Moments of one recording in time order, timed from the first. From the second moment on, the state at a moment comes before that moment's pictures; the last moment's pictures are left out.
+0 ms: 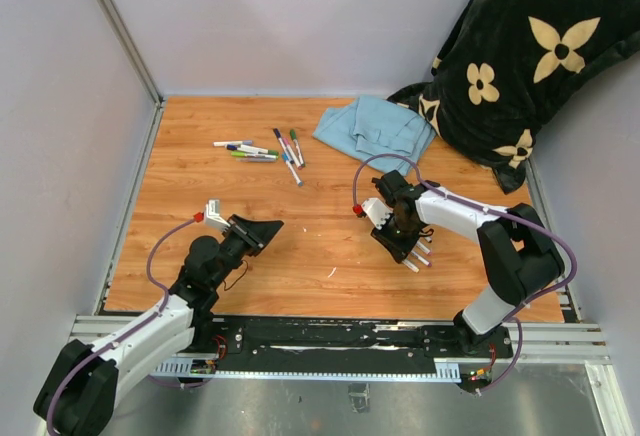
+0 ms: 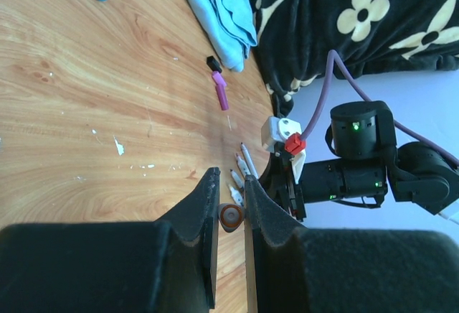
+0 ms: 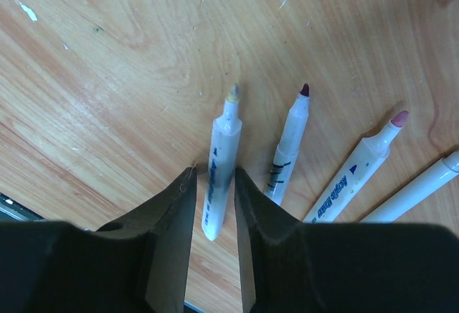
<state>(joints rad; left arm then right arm) -0.49 0.69 0.01 0.61 0.02 -1.13 0.54 1.62 0.93 -0.78 -0.15 -0.42</state>
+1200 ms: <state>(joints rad) -0.77 1.36 0.28 0.75 0.01 -1.16 0.47 1.31 0.93 -0.81 -0.25 -0.53</state>
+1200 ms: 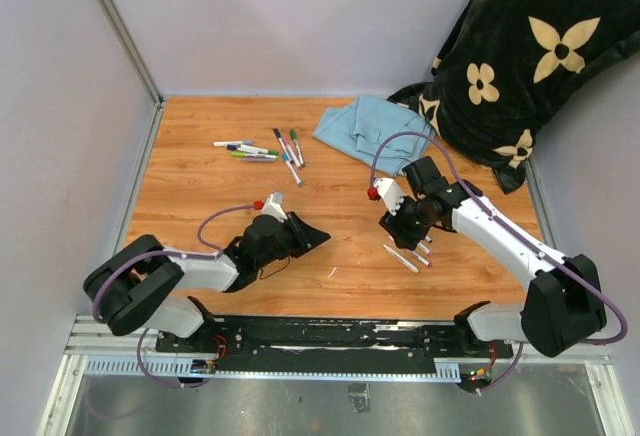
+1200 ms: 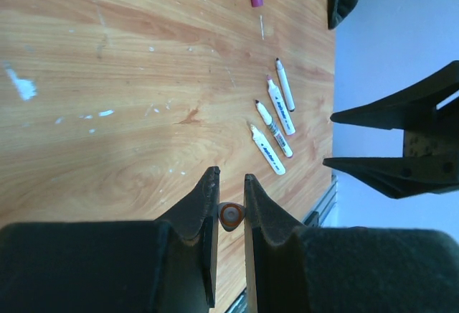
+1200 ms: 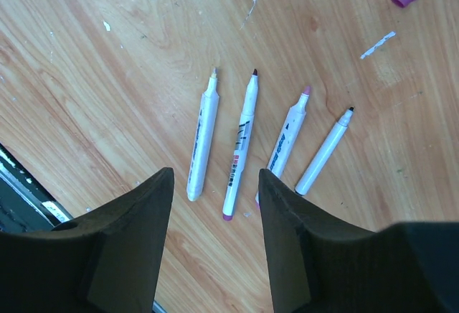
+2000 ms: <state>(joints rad) -0.83 1.85 0.79 0.59 -0.04 -1.19 0.37 1.21 0.93 -0.81 -0.30 -0.55</state>
